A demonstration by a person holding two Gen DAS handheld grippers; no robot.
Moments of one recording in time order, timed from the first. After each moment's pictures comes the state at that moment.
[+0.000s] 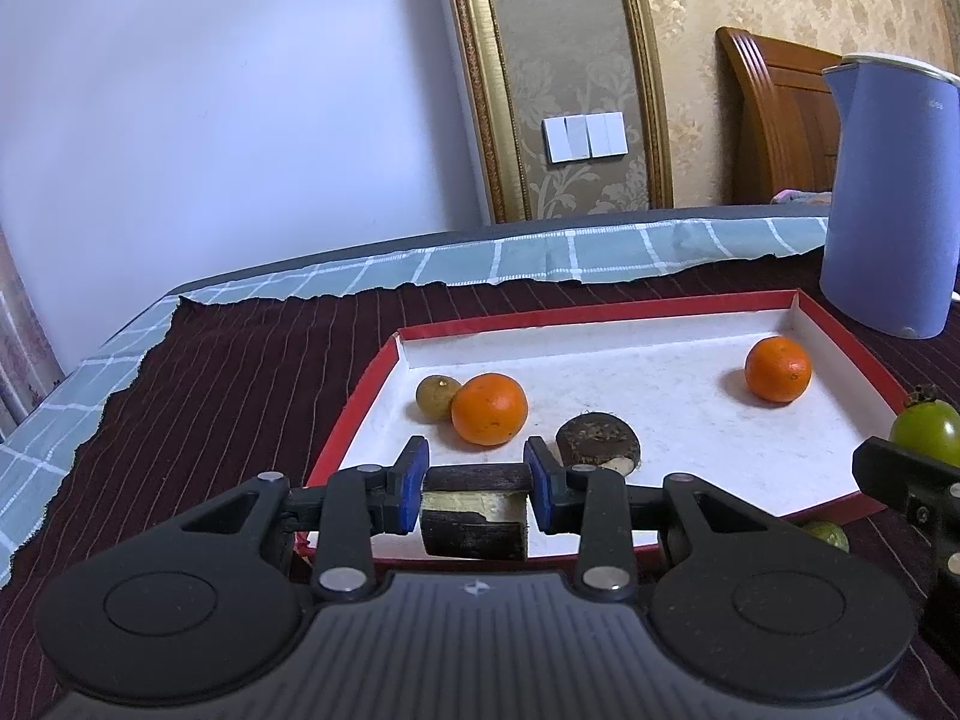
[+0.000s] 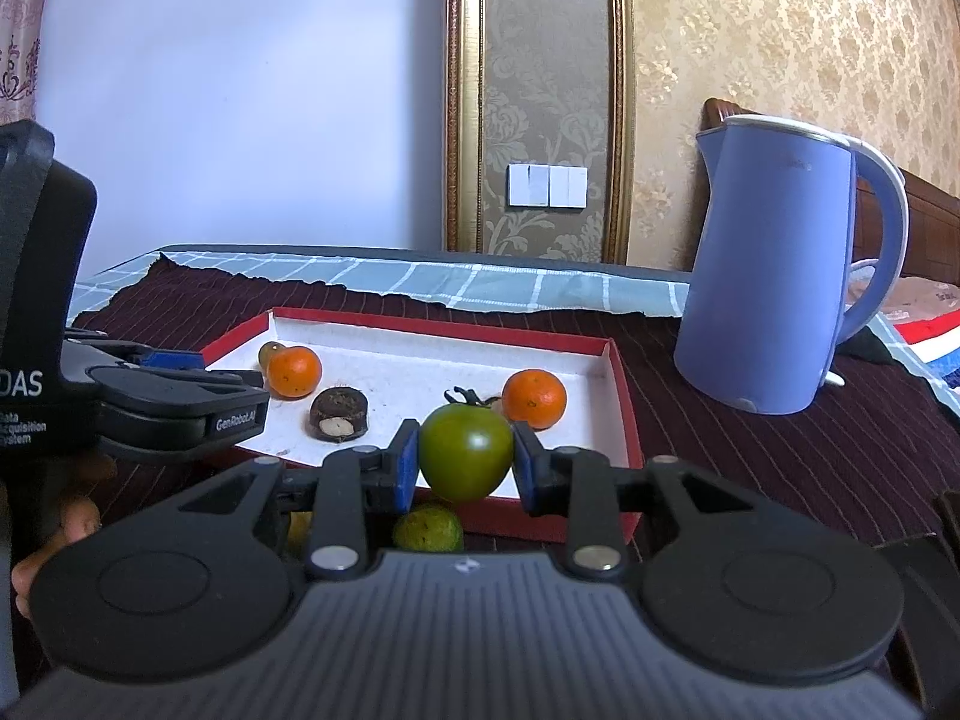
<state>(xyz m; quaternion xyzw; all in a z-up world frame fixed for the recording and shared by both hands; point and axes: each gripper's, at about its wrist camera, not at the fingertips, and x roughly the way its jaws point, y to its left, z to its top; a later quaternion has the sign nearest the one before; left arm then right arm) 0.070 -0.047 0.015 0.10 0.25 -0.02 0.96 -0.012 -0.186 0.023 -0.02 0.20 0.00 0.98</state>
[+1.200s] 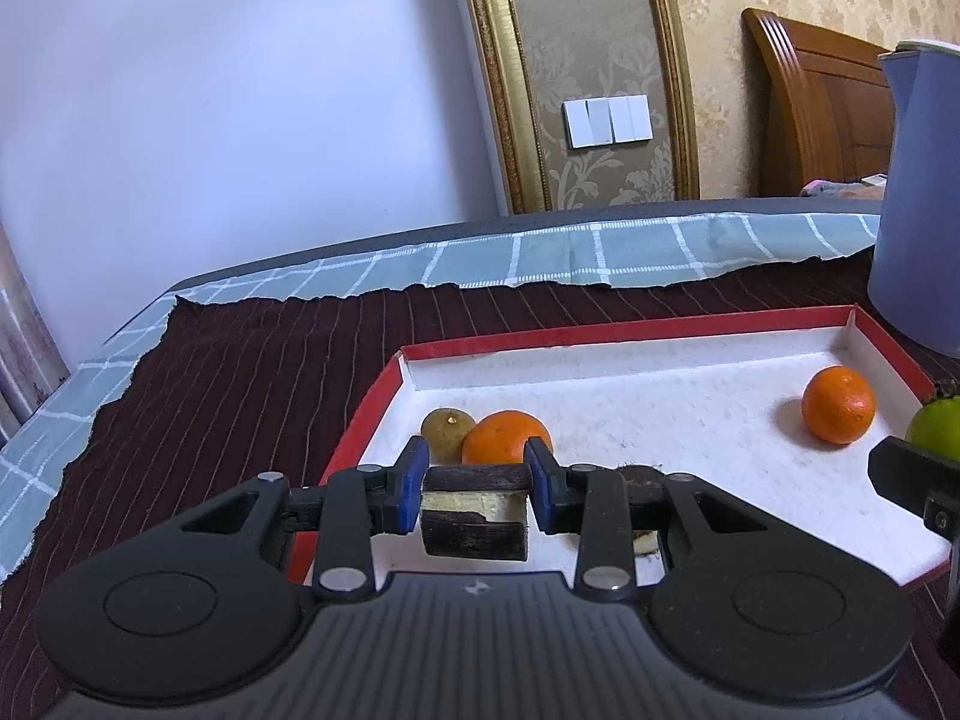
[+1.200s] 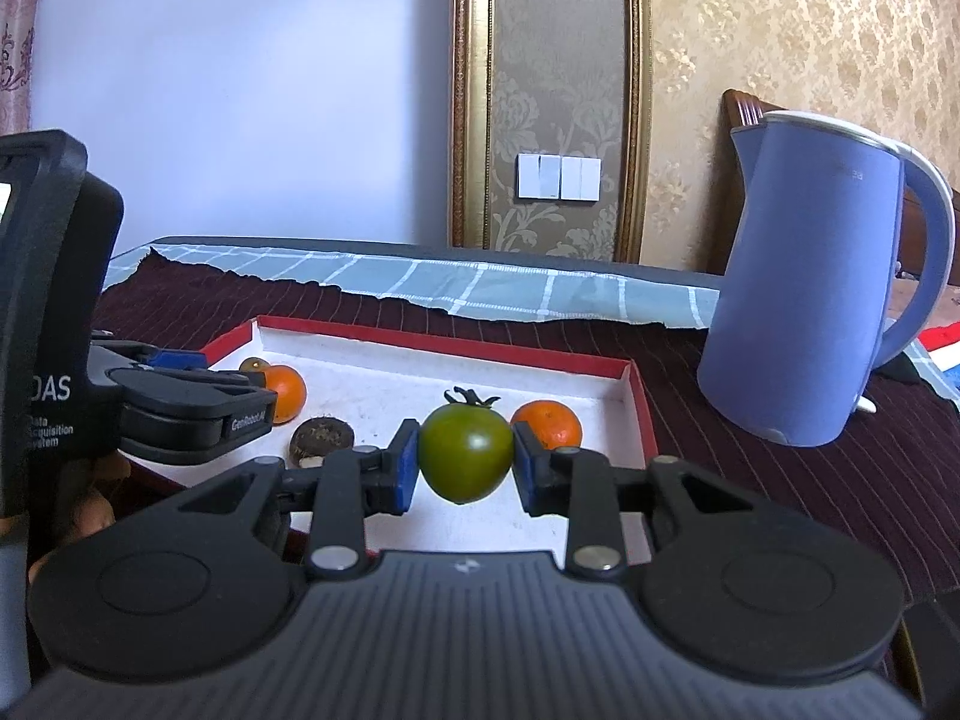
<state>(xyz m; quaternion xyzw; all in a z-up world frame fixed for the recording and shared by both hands) 0.120 -0.052 0.012 0.10 0.27 0.00 0.96 0.033 -0.186 0.027 -0.02 0.21 0.01 0.98</state>
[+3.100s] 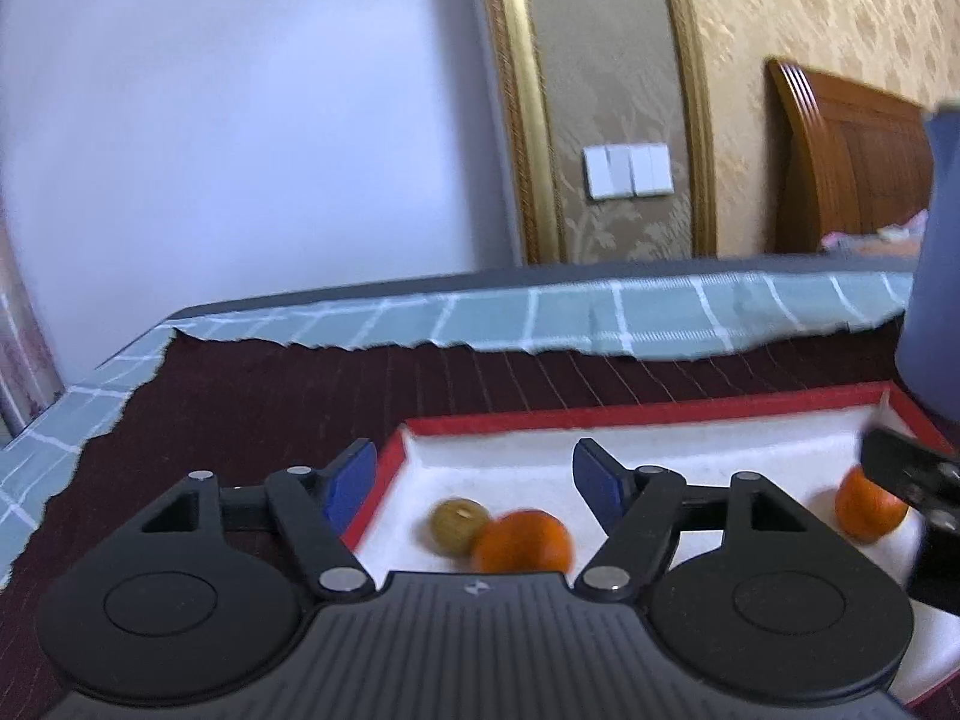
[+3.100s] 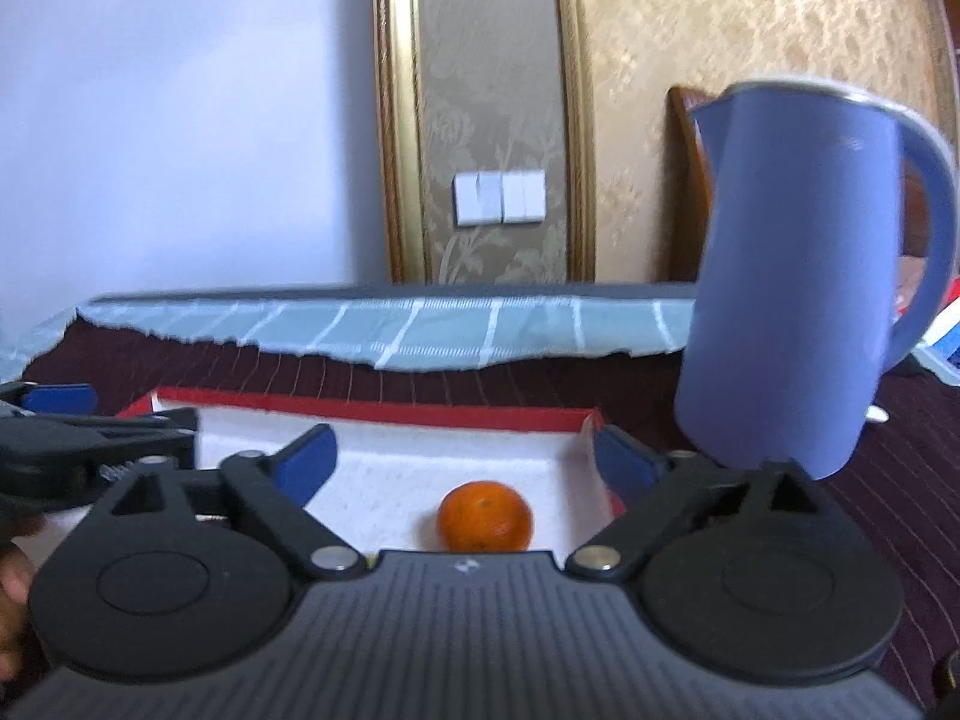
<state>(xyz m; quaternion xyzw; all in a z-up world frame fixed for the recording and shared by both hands) 0.150 -0.041 0.024 0.07 0.22 0.00 0.97 0.094 -0.219 0.015 0.02 0.17 -0.04 0.98</state>
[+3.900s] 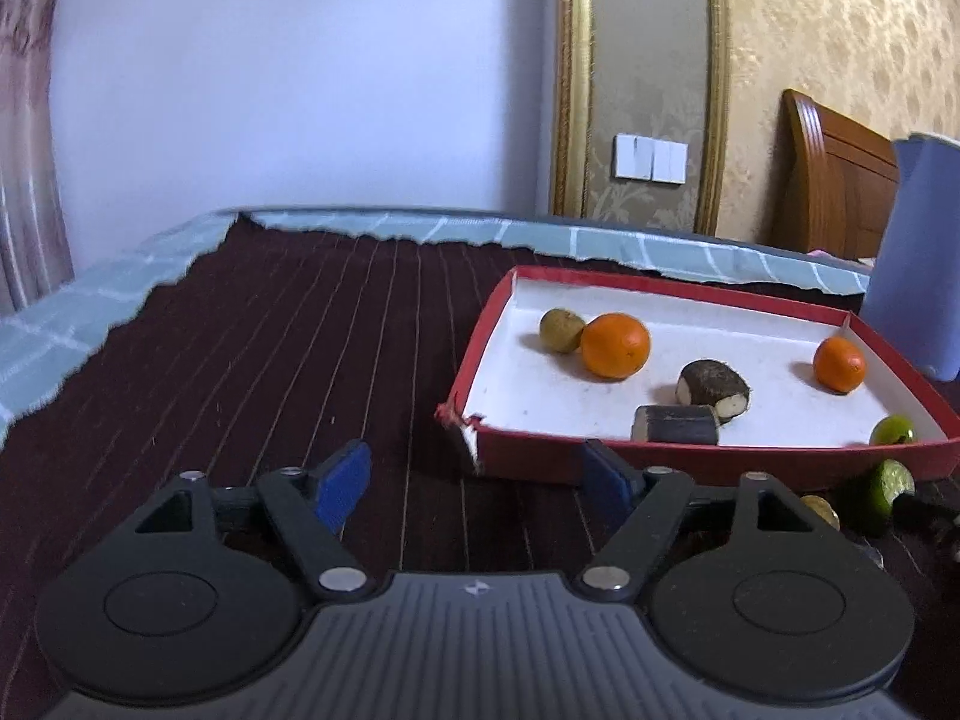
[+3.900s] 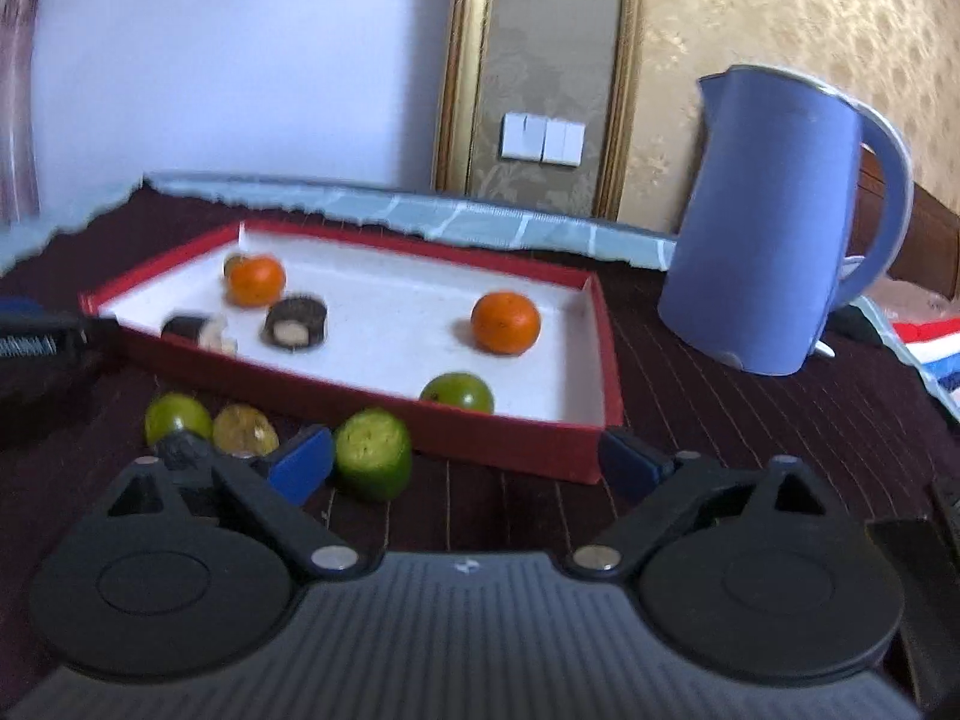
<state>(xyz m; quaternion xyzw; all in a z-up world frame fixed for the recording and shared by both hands) 0.046 0.046 -0.017 -0.01 0.25 -0.02 0.97 0.002 -0.195 -0.014 -0.07 0.25 -0.01 0.97</state>
